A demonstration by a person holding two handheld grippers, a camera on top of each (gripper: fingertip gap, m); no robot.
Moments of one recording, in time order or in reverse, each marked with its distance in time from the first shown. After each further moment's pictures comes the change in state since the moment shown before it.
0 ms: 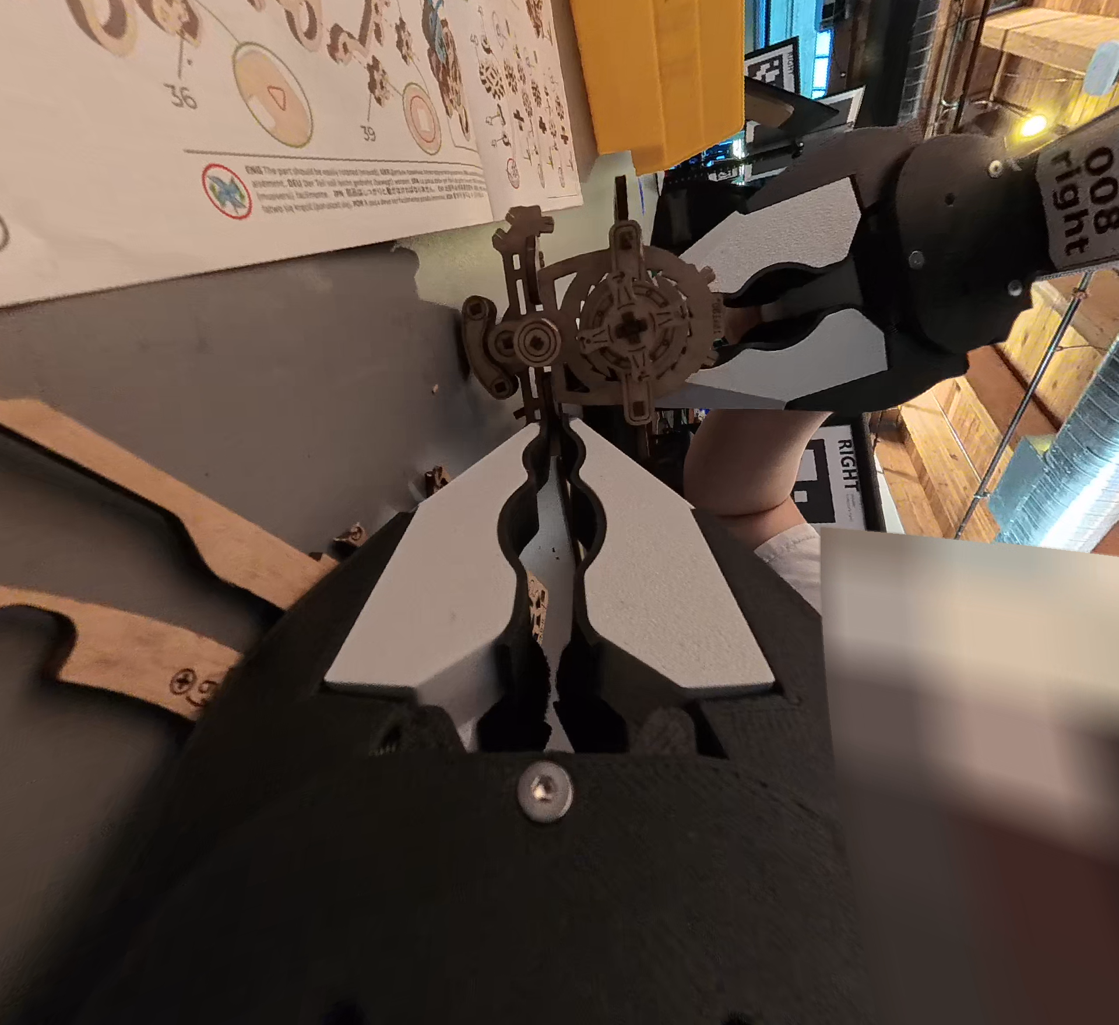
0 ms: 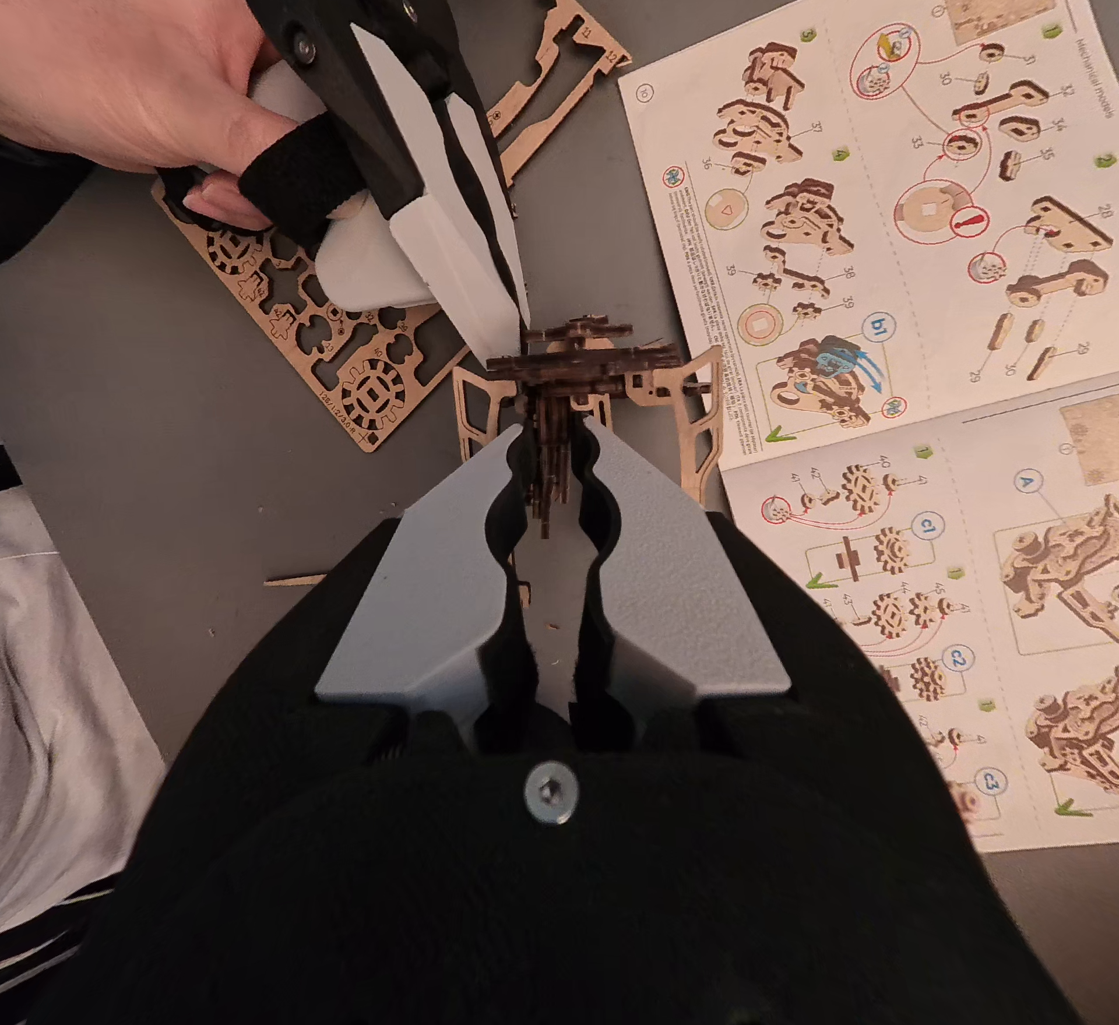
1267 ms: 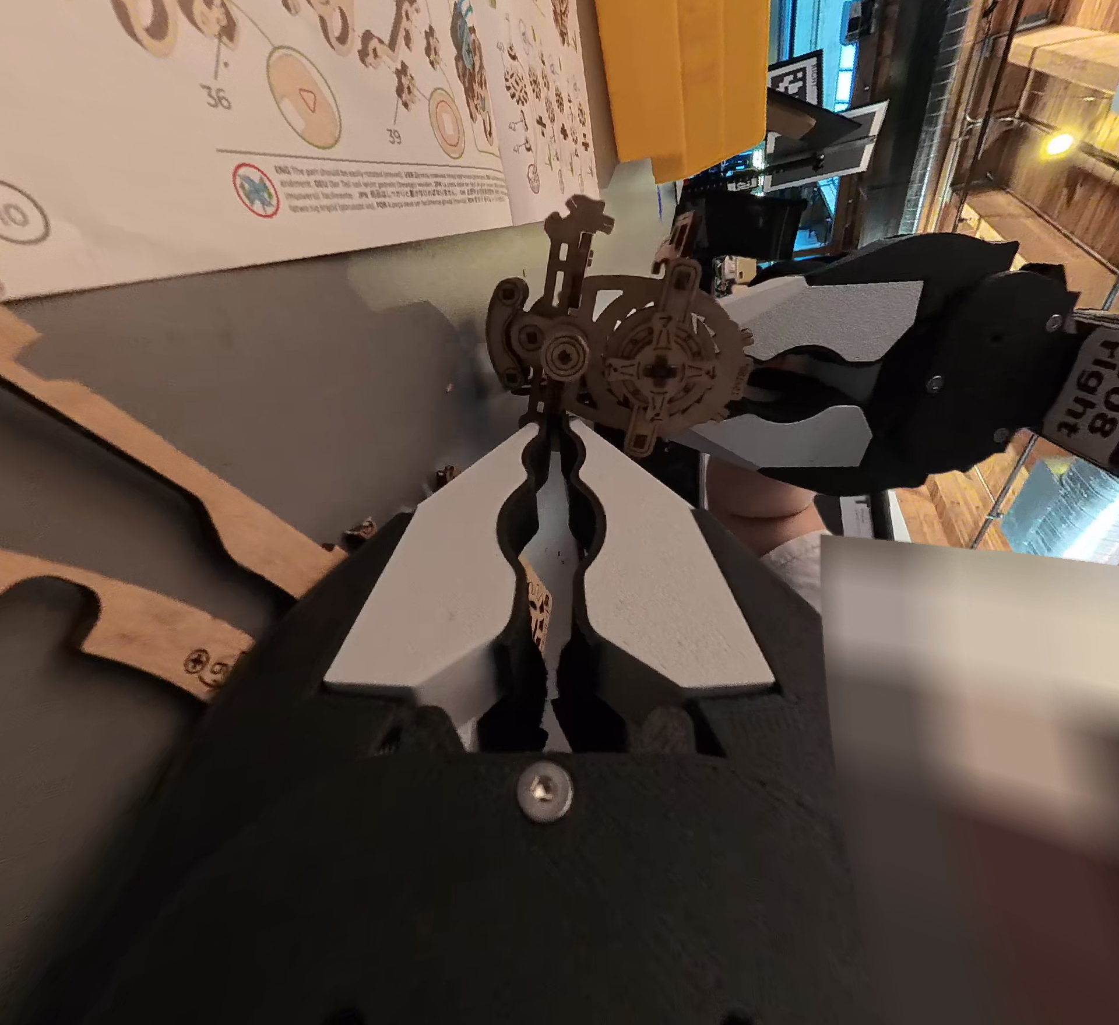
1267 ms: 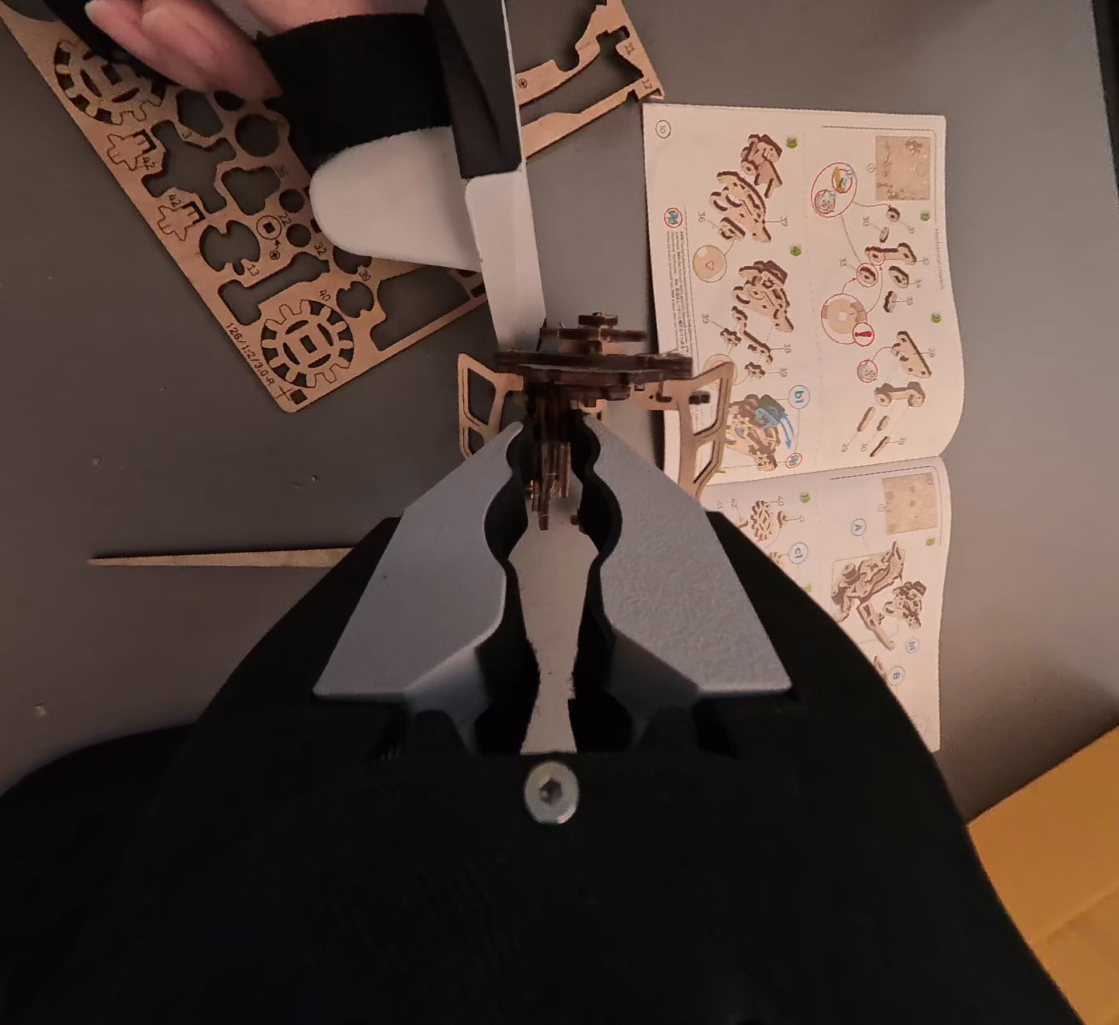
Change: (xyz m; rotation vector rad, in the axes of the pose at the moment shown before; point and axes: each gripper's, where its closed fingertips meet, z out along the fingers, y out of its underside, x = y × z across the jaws) left arm -0.004 -0.002 0.000 0.008 -0.035 -0.022; right arm 0.000 -0.001 0.001 -0.041 0.255 -0.351
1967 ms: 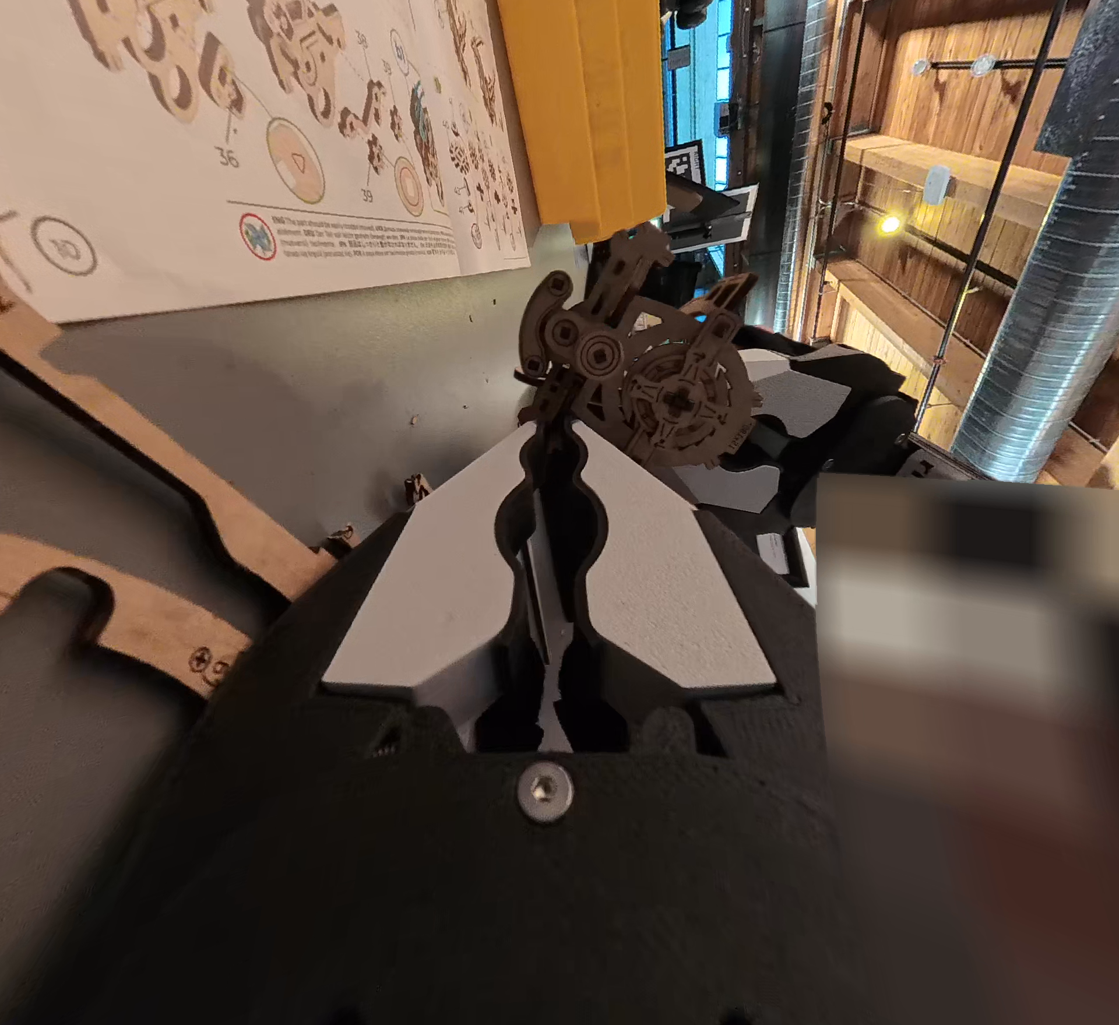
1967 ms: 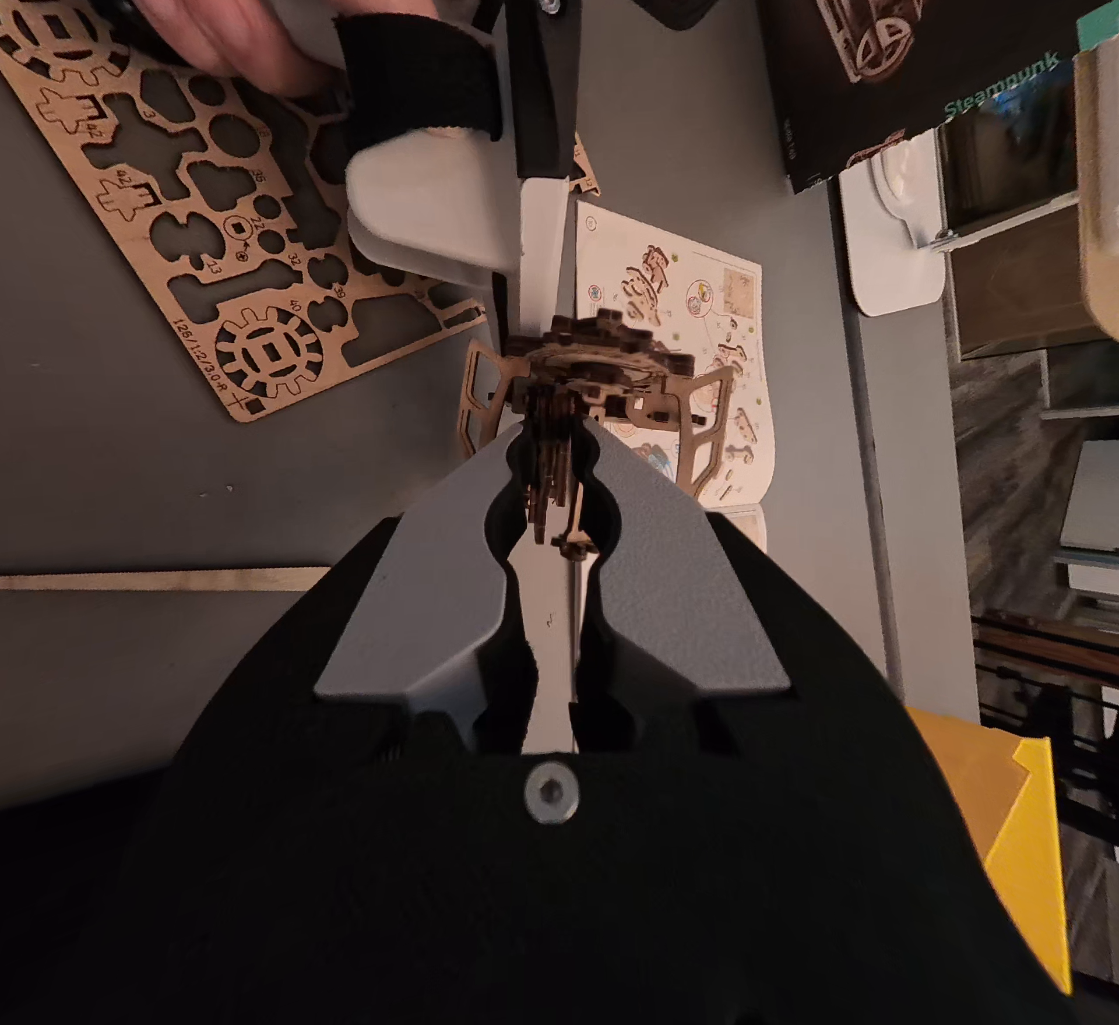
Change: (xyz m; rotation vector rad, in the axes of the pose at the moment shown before) left arm 0.015 -0.015 -0.009 0.100 0.158 -0.043; right arm 0.009 -0.018 -0.015 0.113 0.277 -0.252
